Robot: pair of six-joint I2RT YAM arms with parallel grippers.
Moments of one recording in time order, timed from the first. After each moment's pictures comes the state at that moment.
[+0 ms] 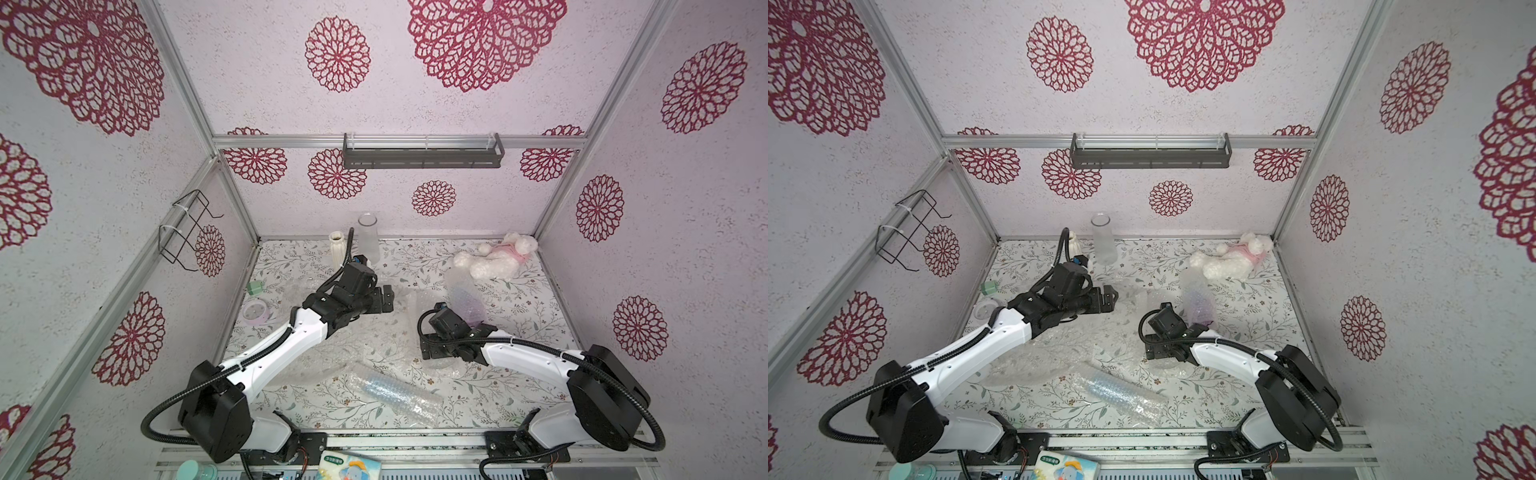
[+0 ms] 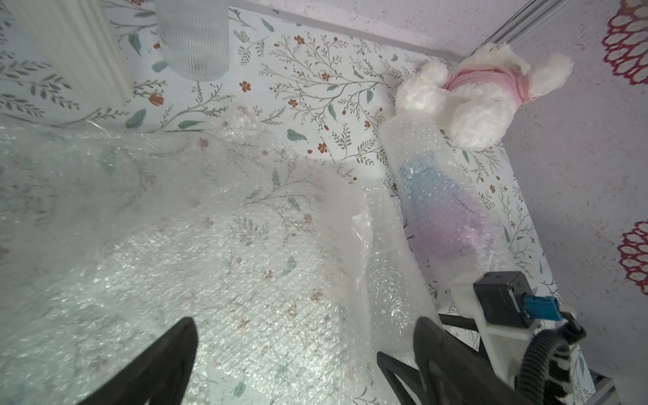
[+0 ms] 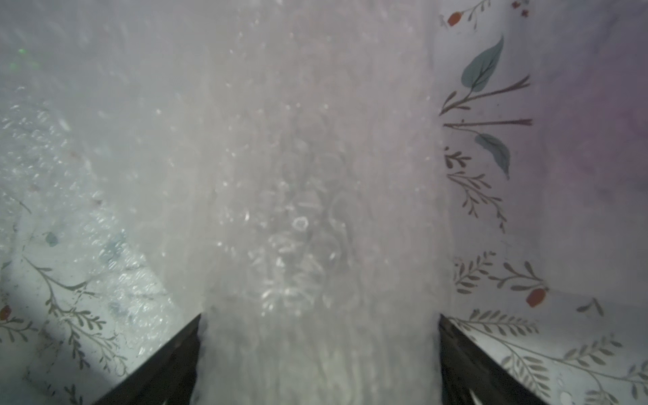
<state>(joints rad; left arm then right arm) -0.63 1.46 1.15 -0.47 -0.08 -0.59 0.78 1.47 0.80 -0.40 0.16 0.57</state>
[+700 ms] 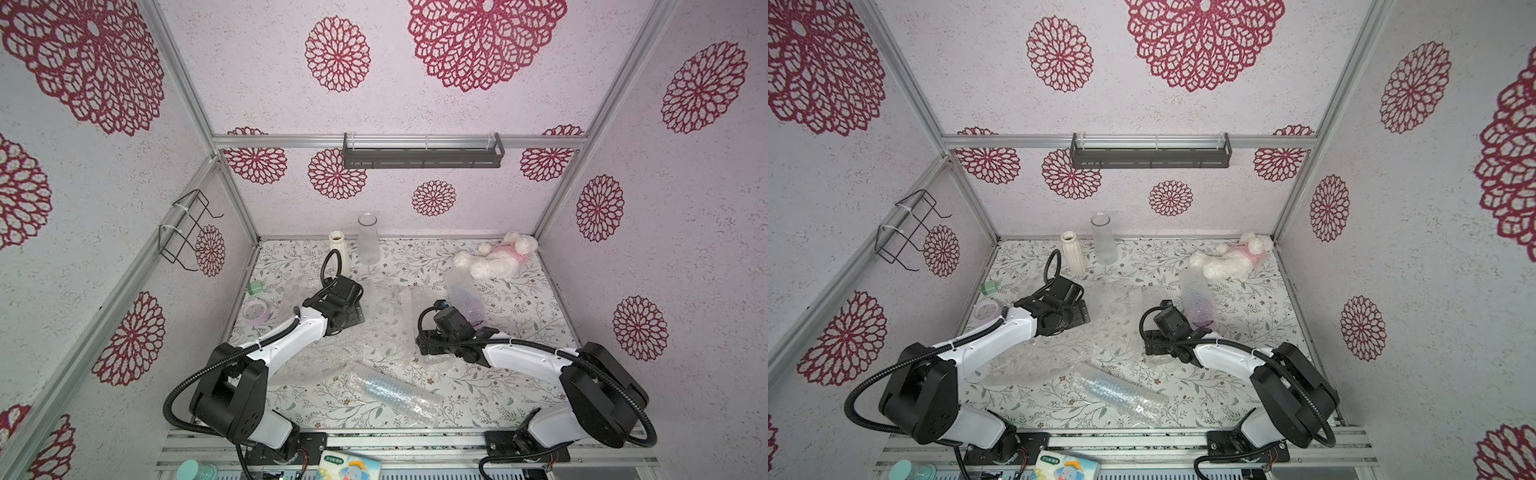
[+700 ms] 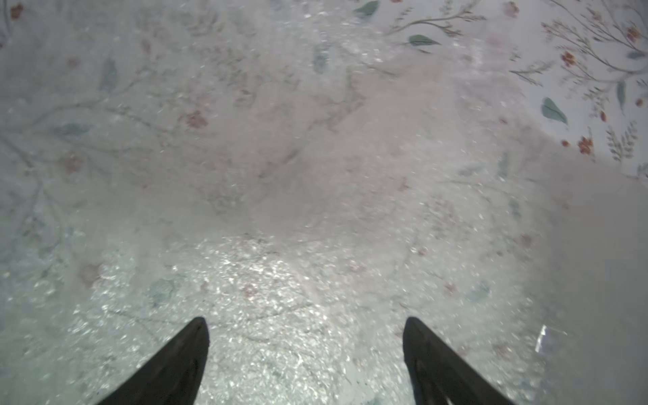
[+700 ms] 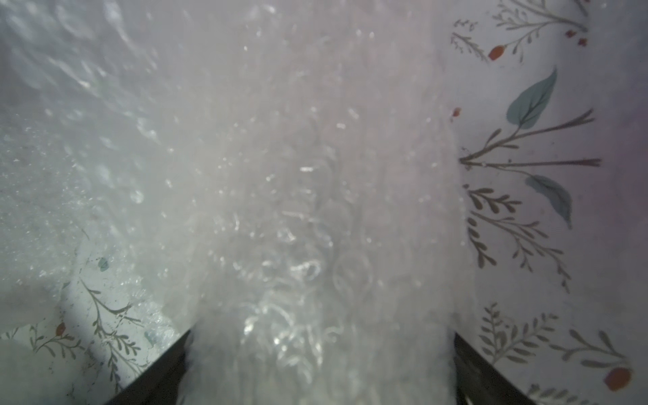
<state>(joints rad) -0.45 1.50 0.94 -0.56 -0.26 -0.79 0.75 1.46 0.72 -0.19 0.07 0.54</state>
